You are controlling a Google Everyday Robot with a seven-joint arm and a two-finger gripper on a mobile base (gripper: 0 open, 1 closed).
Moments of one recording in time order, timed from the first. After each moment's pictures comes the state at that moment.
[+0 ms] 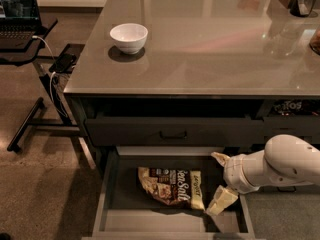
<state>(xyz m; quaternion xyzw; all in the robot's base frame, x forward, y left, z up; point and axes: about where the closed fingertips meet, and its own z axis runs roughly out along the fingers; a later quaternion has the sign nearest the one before) 0.438 -0.165 0.603 -0.60 0.74 0.15 0.27</state>
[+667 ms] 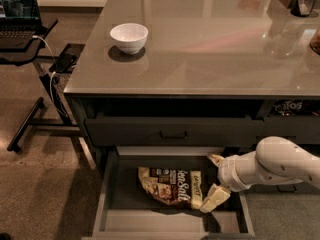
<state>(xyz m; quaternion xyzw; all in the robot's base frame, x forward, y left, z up) 0.454 -0.160 0.570 -0.57 0.76 0.18 0.26</state>
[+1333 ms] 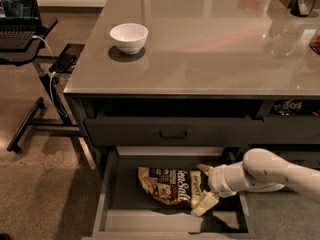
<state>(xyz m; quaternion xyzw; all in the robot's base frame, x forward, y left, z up) 0.466 -0.137 0.488 -0.56 0.75 0.24 0.27</state>
